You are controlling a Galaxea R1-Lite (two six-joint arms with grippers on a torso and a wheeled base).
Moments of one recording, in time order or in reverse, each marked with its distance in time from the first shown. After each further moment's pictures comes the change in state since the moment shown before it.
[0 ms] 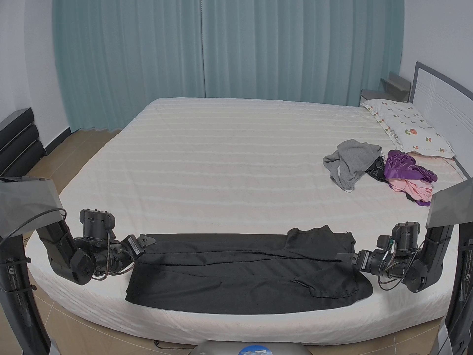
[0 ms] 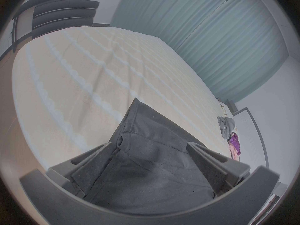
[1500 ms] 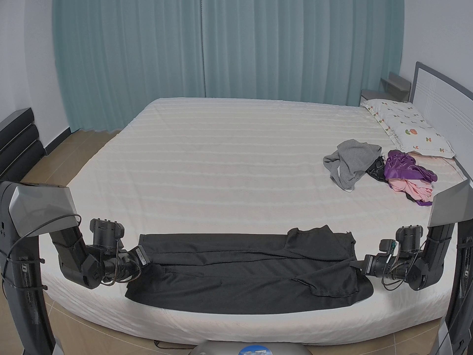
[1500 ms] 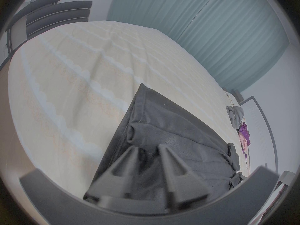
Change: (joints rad) left arm -0.010 0.118 -0.034 -0.011 0.012 0.078; right arm -0.082 0.058 -0.030 0.037 0.107 -0.115
